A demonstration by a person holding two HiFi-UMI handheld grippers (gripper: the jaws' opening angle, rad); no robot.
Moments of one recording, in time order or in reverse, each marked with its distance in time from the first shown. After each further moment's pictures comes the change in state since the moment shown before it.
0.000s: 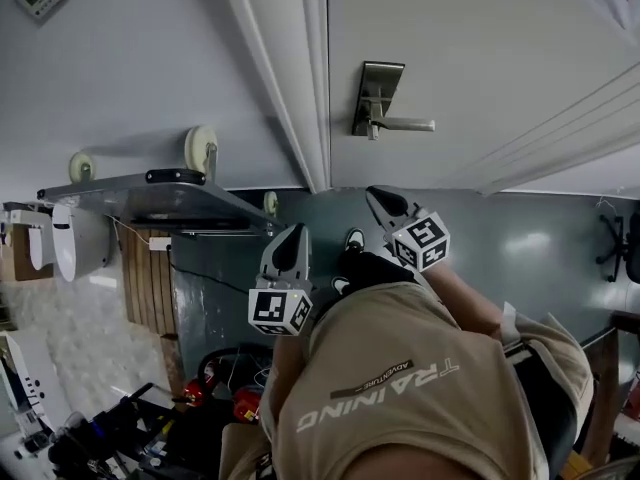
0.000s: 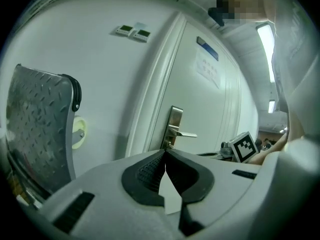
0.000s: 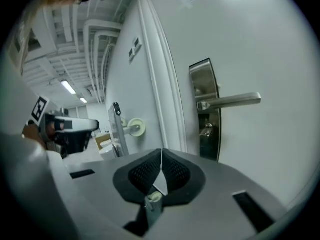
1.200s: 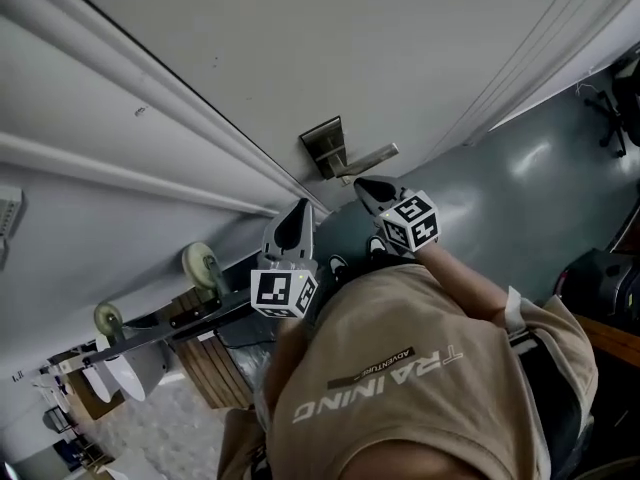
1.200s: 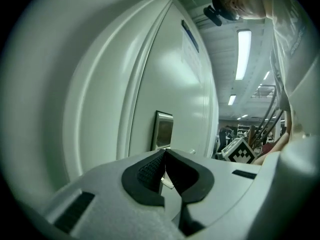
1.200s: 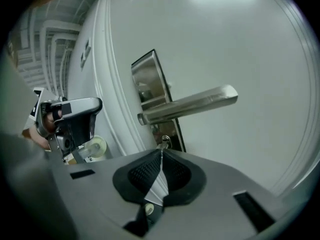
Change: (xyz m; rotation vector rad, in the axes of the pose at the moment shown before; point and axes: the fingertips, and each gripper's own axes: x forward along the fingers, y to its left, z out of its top) left arm 0.181 -0.017 0.085 0.223 0.047 -0.446; right arm 0.038 -0.113 0.026 0.269 -0.021 -0.313
